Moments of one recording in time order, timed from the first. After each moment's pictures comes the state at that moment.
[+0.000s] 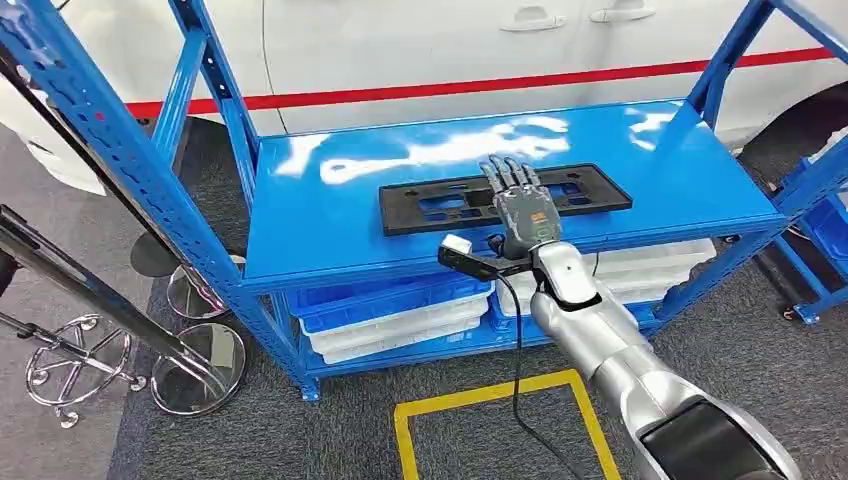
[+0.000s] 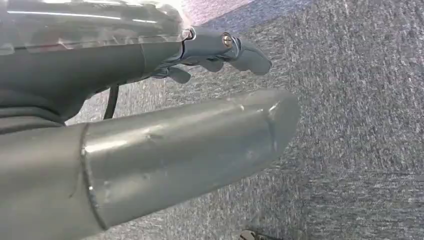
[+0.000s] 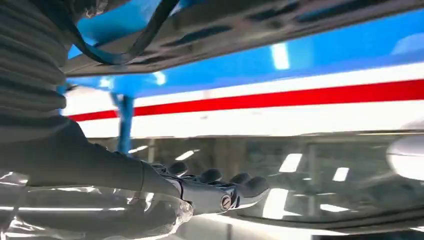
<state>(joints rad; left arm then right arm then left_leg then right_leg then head) -0.10 -0.13 1.08 -0.21 -0.88 0.33 -0.37 -0.80 -0.10 0.53 -0.77 1.10 -0.41 0.14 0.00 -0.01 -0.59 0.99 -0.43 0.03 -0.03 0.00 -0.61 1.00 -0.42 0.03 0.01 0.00</state>
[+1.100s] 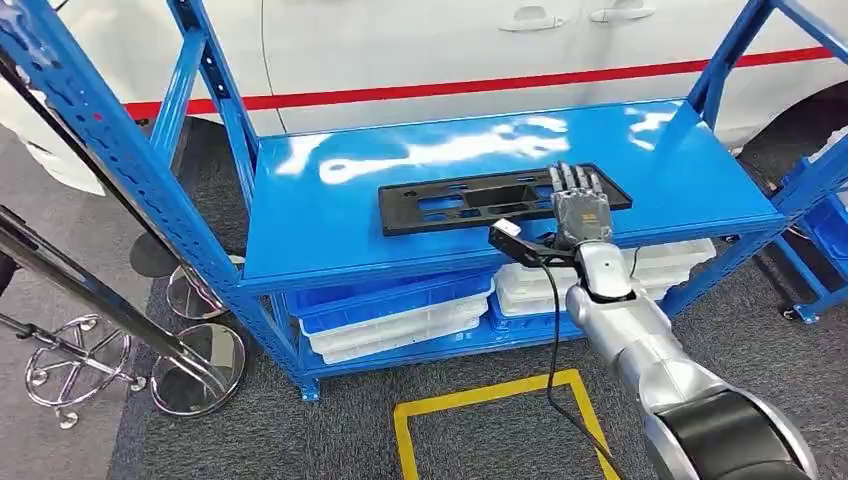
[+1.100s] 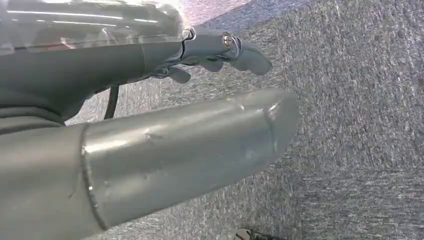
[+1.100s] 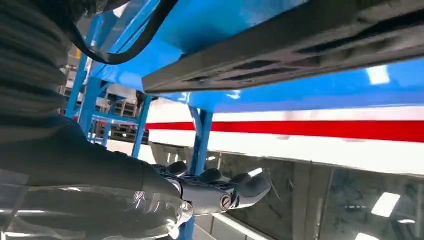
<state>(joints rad) -0.11 -0.14 1.08 -0.21 -0.89 0.33 -0.37 -0.84 -0.13 0.33 -0.55 1.26 -0.41 0.20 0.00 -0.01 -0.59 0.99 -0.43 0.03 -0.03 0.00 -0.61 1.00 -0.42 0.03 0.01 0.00</state>
